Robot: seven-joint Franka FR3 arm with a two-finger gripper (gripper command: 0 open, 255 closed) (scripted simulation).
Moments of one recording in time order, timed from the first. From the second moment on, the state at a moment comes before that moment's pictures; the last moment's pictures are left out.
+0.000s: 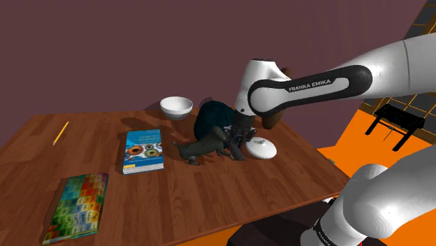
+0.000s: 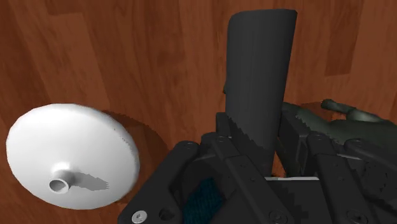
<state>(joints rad) 0.03 -0.37 0.18 -2.49 0.16 2.16 0.59</state>
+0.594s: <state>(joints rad) 0.09 -0.25 0.33 -2.29 0.14 2.00 0.81</state>
